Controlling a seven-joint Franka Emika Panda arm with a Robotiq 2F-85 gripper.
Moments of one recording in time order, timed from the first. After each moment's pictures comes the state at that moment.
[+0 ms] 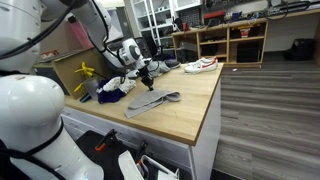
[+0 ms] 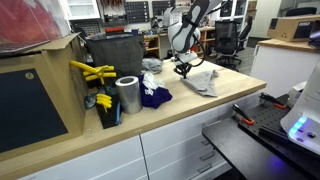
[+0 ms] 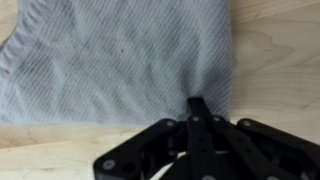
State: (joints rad) arm 0.34 0.62 -0.13 -1.92 -0.25 2.48 0.72
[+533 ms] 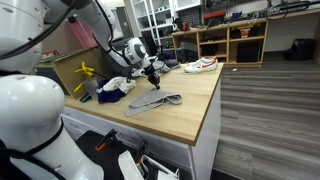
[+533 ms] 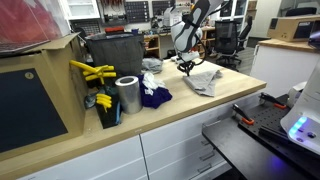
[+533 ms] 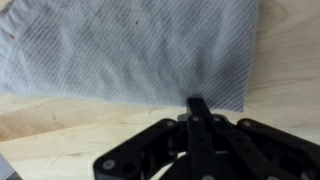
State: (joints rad) arm 0.33 0.65 -0.19 -1.88 -0.27 2.48 0.76
